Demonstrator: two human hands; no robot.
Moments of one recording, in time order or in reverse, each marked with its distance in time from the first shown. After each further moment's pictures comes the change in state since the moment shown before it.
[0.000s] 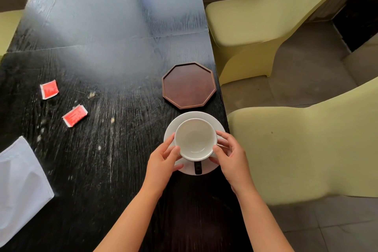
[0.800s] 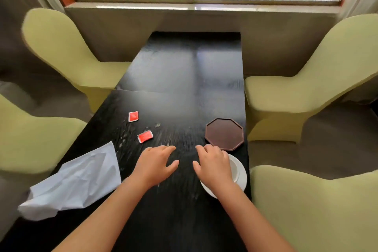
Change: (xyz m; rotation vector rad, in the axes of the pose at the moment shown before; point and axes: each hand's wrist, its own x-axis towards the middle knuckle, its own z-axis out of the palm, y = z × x) left_hand -0.096 0.127 -0.113 1.290 0.243 0.423; right_hand -0.068 -0.152 0.095 -1.322 -0.279 -0.643
